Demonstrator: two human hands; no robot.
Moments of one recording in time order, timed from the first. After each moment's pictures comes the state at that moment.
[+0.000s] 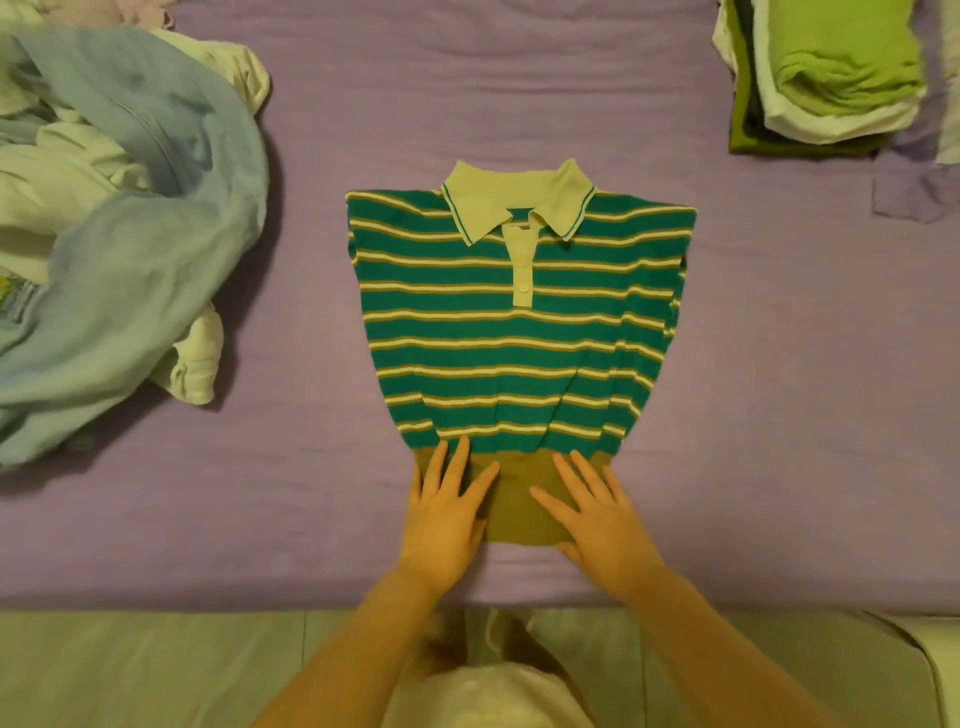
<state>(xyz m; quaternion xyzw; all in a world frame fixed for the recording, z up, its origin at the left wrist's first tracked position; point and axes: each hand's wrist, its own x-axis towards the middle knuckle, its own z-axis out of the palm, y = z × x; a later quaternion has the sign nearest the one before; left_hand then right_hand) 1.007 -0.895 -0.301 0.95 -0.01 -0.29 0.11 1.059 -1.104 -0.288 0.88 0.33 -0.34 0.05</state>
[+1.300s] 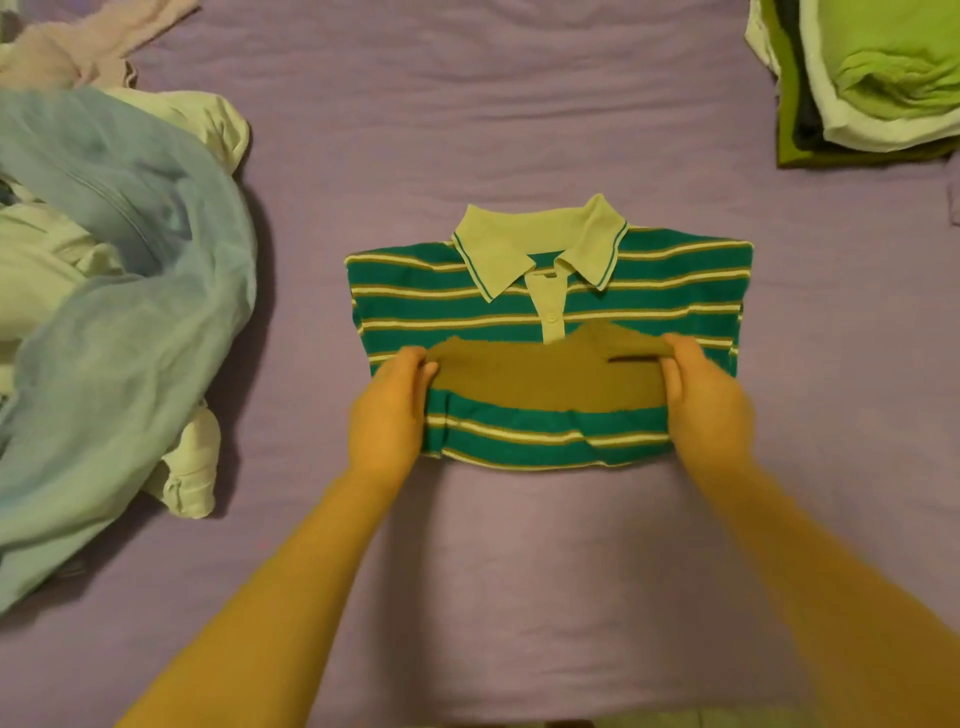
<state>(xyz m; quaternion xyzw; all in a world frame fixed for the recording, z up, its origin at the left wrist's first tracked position) 1.194 -0.783 -0.288 0.94 0.12 -0.02 0.31 1.245 -1.075 -0.279 0.95 -0.08 -0.13 -0.27</state>
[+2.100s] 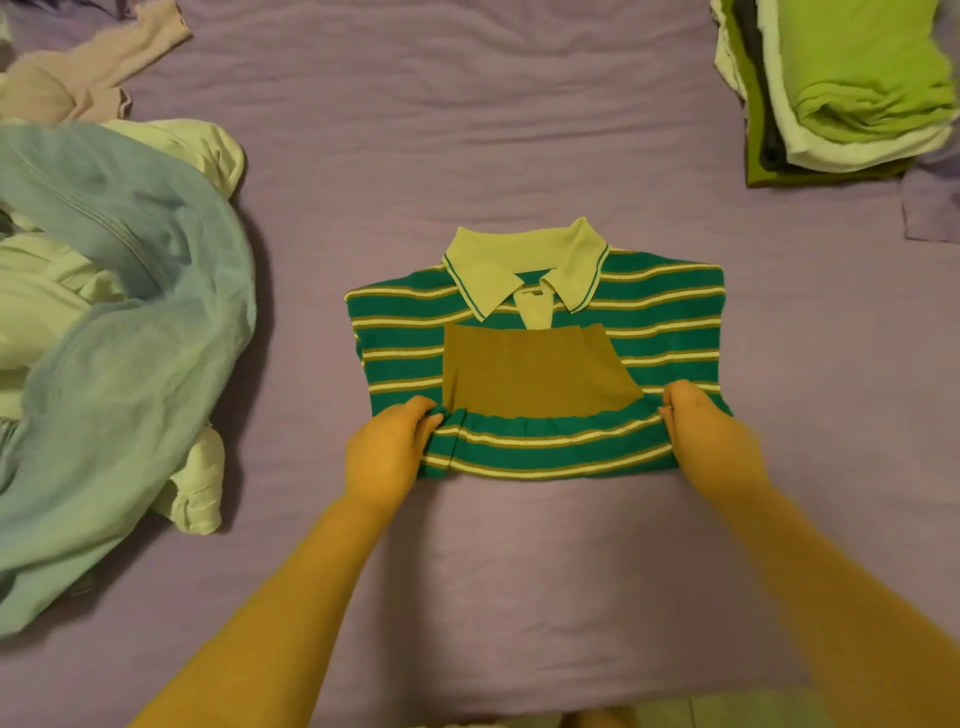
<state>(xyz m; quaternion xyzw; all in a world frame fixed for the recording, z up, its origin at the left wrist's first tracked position) 1.184 -0.780 -0.284 0.96 0.10 -0.15 0.23 1.236 -1.104 -0.267 0.97 0.00 -0.25 -0.07</state>
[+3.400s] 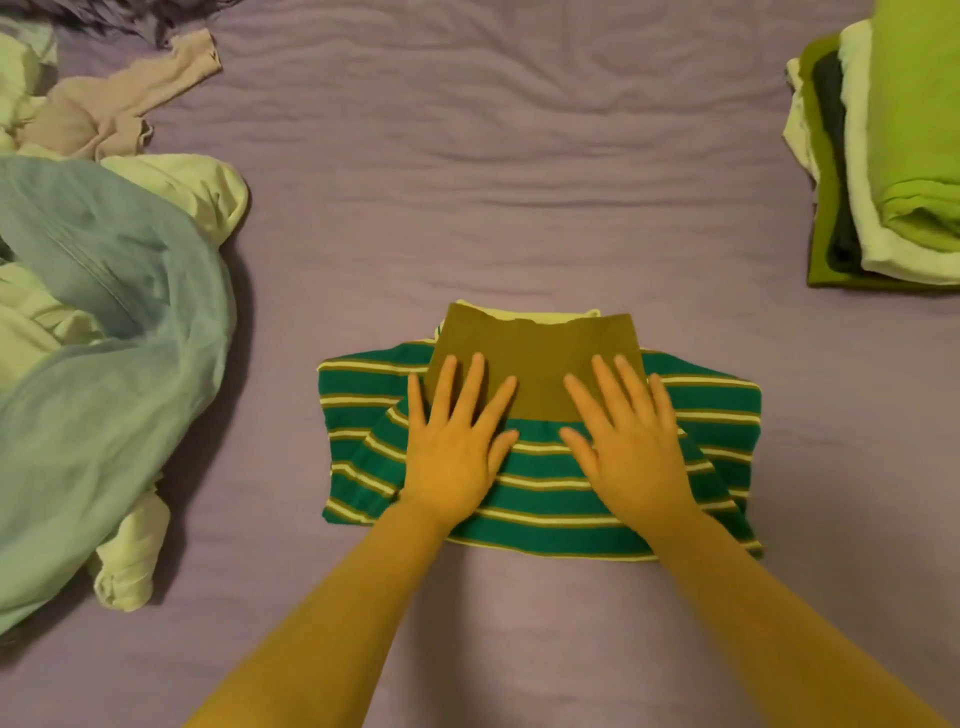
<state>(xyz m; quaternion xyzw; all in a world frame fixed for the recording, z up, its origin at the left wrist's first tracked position) 1.288 -0.852 -0.334 1.00 -0.01 -0.06 0.05 1.346 -1.051 -0.315 0.96 0.24 -0.08 -0.07</state>
